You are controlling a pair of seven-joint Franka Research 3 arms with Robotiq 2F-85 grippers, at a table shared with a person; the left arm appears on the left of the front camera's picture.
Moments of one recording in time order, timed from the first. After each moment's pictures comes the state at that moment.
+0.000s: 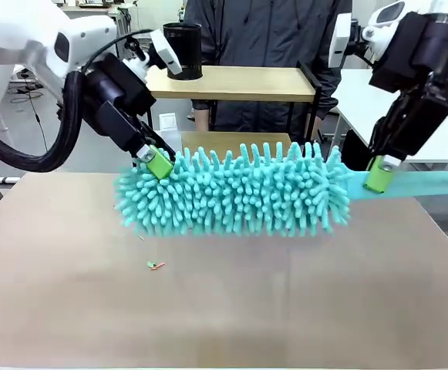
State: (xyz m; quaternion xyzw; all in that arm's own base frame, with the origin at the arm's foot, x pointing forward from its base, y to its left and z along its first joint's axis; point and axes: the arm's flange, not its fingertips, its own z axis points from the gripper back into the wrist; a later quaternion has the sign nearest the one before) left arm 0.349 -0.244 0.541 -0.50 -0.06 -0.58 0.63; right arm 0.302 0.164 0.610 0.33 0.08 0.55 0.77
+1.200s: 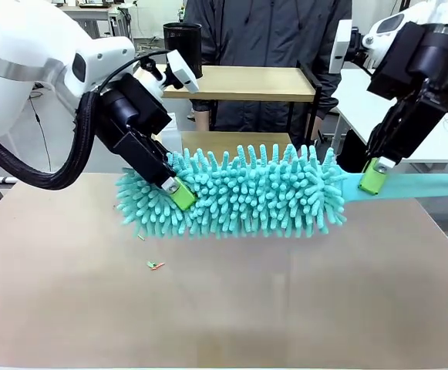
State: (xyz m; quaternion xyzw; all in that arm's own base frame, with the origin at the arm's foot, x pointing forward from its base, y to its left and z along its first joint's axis) left arm 0.334 -0.264 0.524 -0.51 -0.04 -0.60 0.62; right arm 0.307 0.158 0.599 0.35 0.08 0.53 0.77
